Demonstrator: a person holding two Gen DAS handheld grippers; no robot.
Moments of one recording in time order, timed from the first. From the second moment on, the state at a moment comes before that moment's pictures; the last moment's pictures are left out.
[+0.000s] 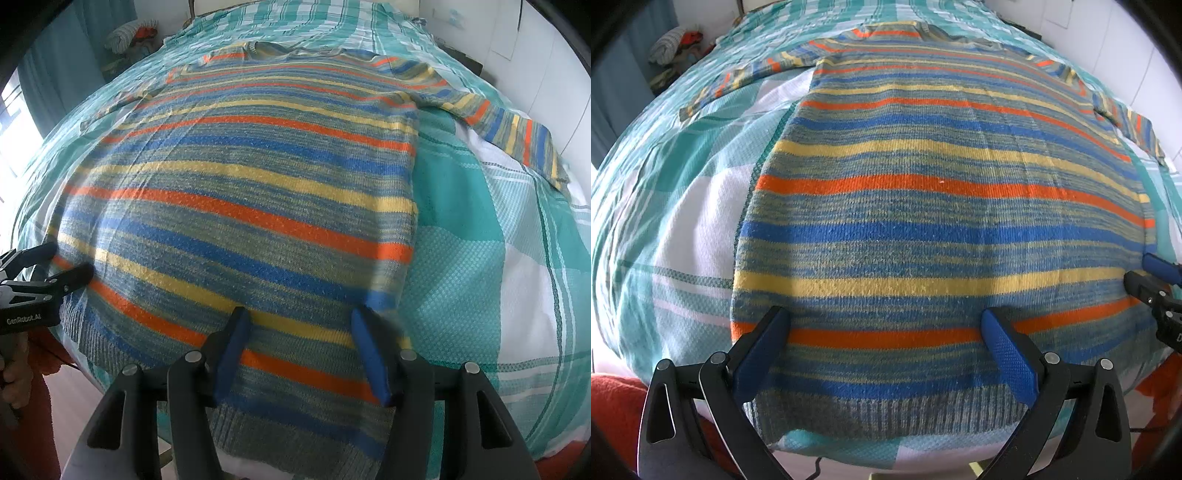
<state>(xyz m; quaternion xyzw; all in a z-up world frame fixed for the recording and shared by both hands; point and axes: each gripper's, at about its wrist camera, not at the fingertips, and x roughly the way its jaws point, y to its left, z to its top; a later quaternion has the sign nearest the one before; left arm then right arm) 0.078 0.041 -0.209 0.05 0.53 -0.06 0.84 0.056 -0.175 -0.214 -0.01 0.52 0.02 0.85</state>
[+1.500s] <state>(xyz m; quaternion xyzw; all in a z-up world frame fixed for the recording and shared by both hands) 0.292 0.120 -0.213 0.03 0.44 -0.03 0.90 0.159 -0.378 -0.219 0.04 0.42 -0.18 0.89</state>
